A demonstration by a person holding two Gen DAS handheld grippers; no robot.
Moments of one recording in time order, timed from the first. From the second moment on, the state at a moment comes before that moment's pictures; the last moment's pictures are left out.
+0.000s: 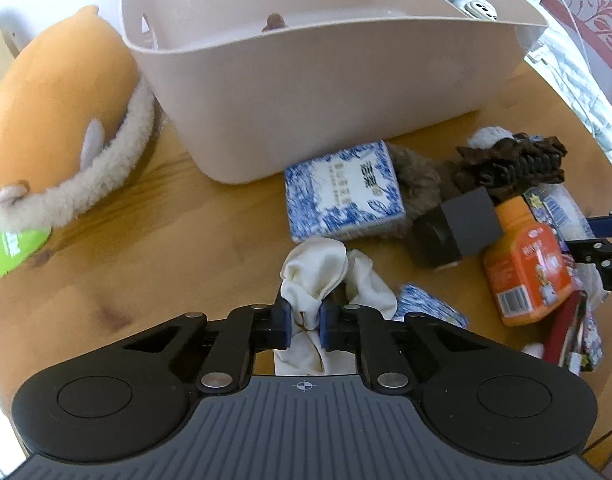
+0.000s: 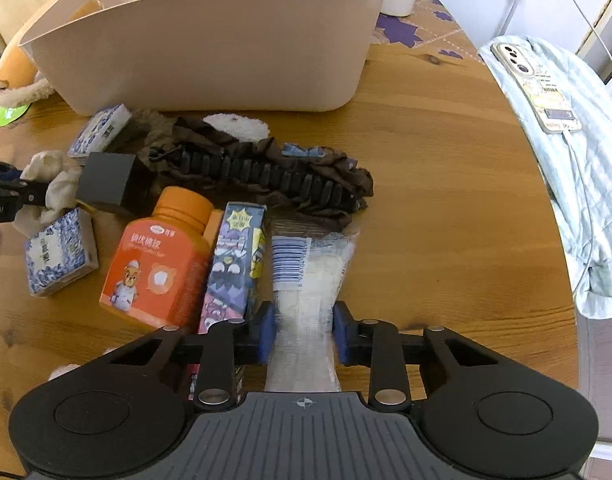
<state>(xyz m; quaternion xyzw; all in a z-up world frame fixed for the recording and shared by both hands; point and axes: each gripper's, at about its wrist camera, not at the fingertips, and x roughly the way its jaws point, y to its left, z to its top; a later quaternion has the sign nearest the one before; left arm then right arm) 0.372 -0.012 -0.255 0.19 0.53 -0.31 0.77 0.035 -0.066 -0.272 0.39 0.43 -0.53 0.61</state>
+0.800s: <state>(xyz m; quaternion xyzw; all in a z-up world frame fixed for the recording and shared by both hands) 0.350 0.039 -0.187 0.10 0.49 -0.32 0.80 0.009 -0.045 -0.183 0.40 0.32 -0.57 0.64</state>
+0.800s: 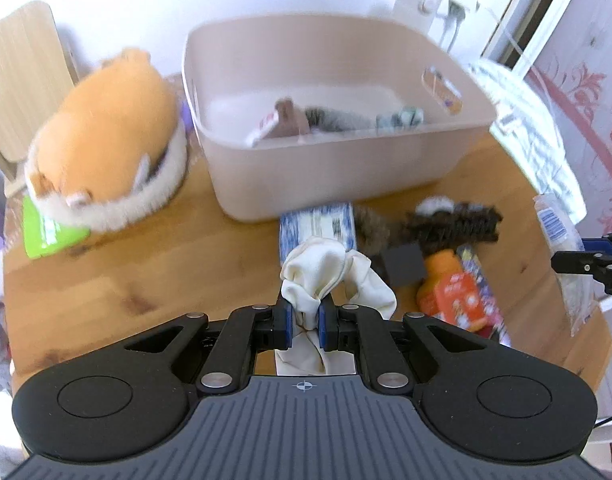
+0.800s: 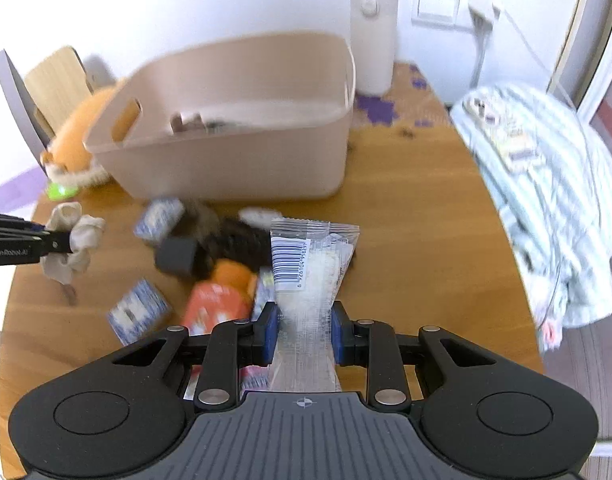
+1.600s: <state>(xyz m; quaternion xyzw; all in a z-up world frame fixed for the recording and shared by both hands) 0.451 -0.023 -0.113 0.05 0.45 -0.33 0.83 0.000 -0.190 -0.092 0.33 0.22 -0.64 0.65</state>
